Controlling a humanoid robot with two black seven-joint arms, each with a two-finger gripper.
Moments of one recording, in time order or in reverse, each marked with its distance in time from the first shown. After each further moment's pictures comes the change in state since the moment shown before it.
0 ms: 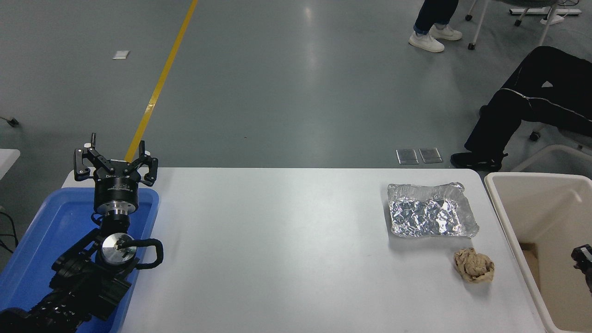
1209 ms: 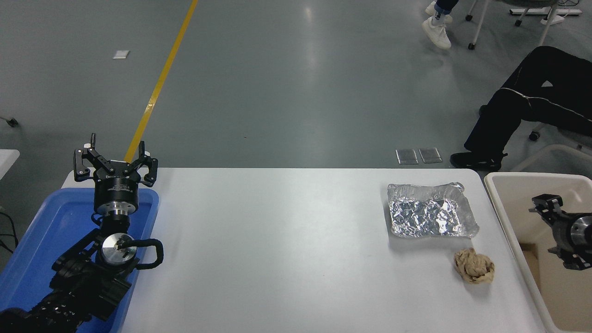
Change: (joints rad) left arm 0.000 0.000 0.000 0.000 0.001 -0.001 0.000; right arm 0.297 -0.107 0.014 0.360 -0.001 0.005 0.003
